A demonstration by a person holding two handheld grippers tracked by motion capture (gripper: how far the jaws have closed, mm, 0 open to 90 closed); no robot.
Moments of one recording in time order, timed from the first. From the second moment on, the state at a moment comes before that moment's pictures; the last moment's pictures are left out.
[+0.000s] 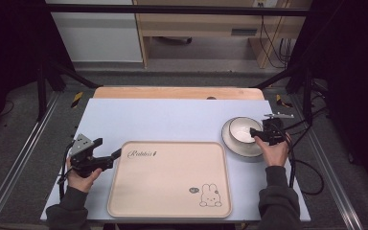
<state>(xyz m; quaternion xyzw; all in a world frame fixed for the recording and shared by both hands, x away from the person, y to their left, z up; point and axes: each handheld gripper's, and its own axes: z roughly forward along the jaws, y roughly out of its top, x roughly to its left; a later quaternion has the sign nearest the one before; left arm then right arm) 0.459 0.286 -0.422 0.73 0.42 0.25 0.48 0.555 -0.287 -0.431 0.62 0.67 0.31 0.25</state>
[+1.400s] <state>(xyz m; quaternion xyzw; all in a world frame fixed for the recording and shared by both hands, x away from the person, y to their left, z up) 0.461 0.285 -0.424 0.73 0.42 0.25 0.47 0.570 -0.295 -0.444 0.68 0.65 0.30 0.16</state>
